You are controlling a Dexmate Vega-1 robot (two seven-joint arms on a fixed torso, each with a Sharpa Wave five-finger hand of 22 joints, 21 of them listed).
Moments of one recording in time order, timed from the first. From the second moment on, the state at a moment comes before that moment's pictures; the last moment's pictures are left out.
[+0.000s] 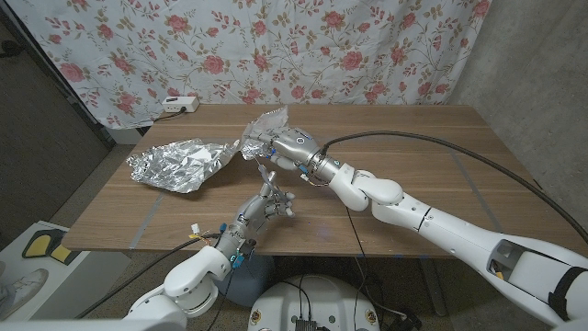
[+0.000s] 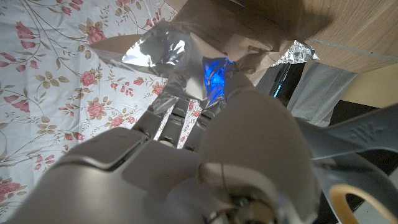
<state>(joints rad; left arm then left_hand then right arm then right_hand) 1.55 0.78 0.34 -2.14 -0.77 -0.18 0.17 0.84 0.10 -0.21 0.10 0.36 1.05 0.11 0.30 0.68 0.77 0.06 0.90 0.94 1.09 -0.08 0.60 0.70 0.70 -0.02 1.13 0.34 -0.60 -0.53 -0.95 -1.60 -0.96 0.19 -0.42 1.30 0.14 0.25 -0.15 0.20 0.22 -0.18 0.20 0.20 0.84 -0.21 0.64 0.40 0.42 -0.04 0.39 0.54 0.39 0.03 0.21 0.17</state>
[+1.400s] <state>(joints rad) 1.60 0.76 0.29 -2.13 -0.72 -0.27 0.19 1.08 0.14 0.14 0.13 0.22 1.02 0.11 0.27 0.75 0.73 0.06 0.90 0.95 1.06 -0.09 0.61 0.74 0.62 -0.02 1.26 0.33 -0.61 -0.53 -0.94 -1.60 -0.98 0.10 -0.39 1.30 0.15 0.24 -0.15 0.19 0.22 -0.18 0.20 0.20 0.84 -0.21 0.65 0.39 0.42 -0.04 0.38 0.55 0.38 0.04 0.21 0.17</state>
